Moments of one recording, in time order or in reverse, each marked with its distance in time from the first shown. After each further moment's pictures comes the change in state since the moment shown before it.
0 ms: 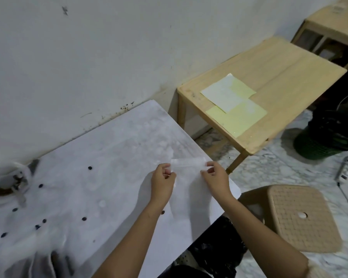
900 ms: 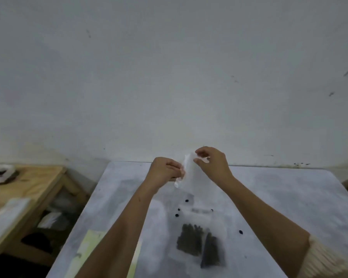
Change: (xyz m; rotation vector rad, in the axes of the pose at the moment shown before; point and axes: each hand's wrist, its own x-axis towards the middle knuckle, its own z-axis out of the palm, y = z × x) left_hand -0.139 0.010 -0.460 -0.150 0.438 -0.009; right_hand -0.227 -0.284 0.306 -0.129 -0.629 -0.946
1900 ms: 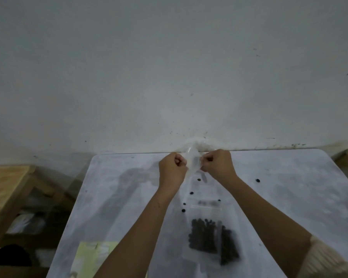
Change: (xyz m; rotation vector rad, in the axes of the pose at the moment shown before) left_hand 0.052 -0.056 0.007 0.063 0.151 0.126; right_hand 0.012 0.019 0.061 -0.103 0.058 0.248
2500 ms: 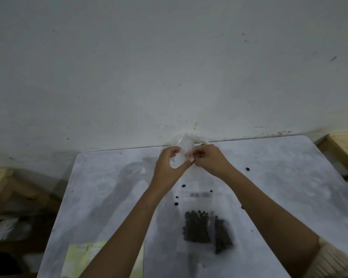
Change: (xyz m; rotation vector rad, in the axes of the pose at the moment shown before) left_hand -0.002 -0.026 0.005 -0.090 -0.208 0.157; right_hand -0.012 -0.008 -0.013 0.086 -0.226 0.028
